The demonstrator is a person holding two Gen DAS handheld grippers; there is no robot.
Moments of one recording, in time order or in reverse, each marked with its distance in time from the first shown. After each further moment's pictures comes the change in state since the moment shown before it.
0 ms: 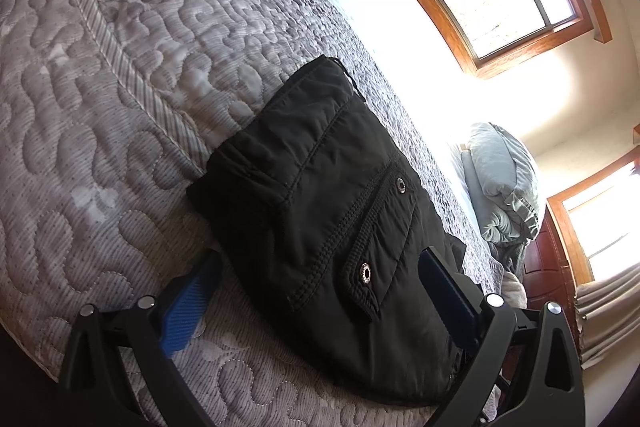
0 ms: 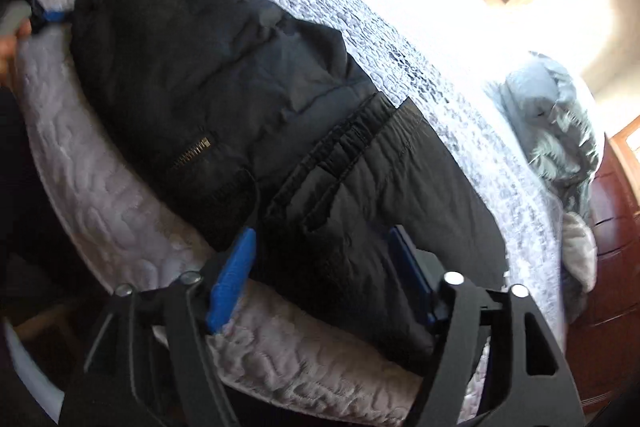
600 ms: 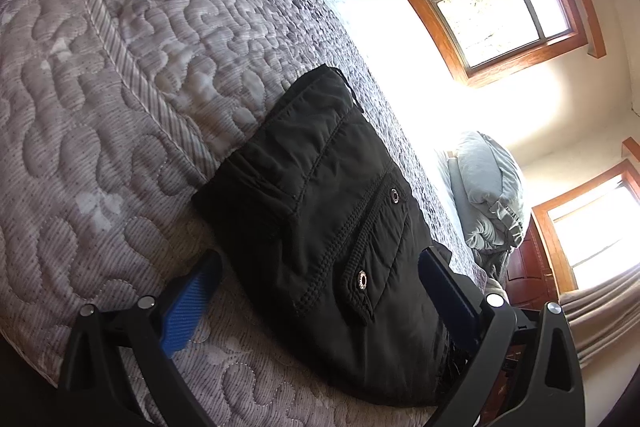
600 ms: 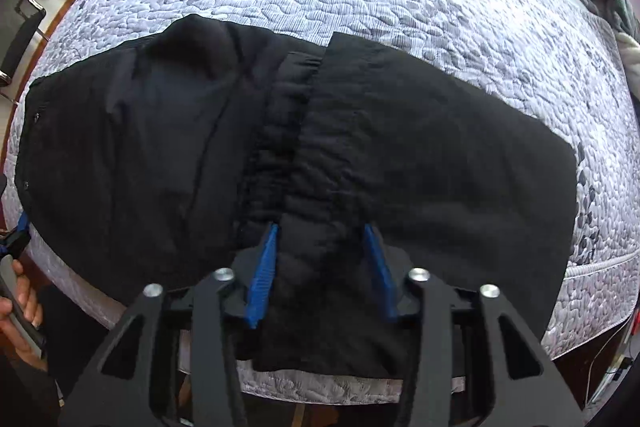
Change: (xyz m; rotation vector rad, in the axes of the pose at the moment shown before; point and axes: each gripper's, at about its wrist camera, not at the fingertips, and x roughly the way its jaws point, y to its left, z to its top) left arm -0.010 0.013 0.005 -0.037 -0.002 -0.062; right arm 0.099 -0.094 0.064 0.508 0.413 0.226
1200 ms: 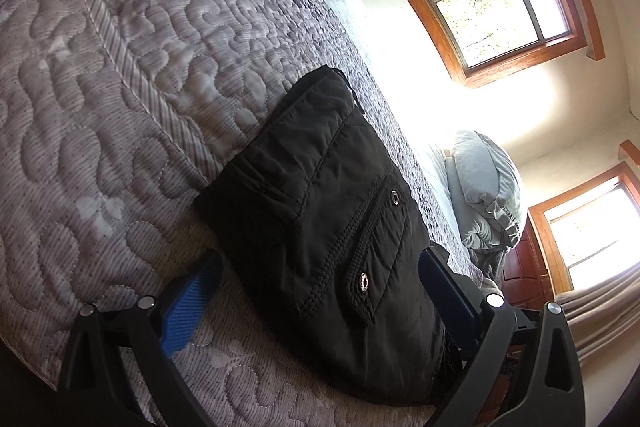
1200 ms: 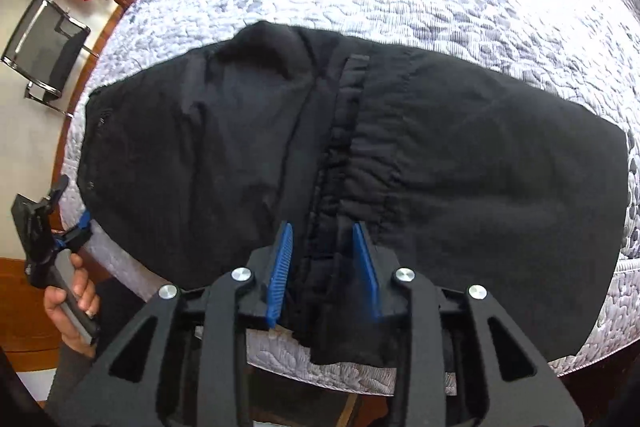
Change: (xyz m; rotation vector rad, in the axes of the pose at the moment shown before) left arm 0.000 0.005 0.006 -0.003 0.012 -0.012; right arm -0.028 0.005 -0.001 0.011 -0.036 0.238
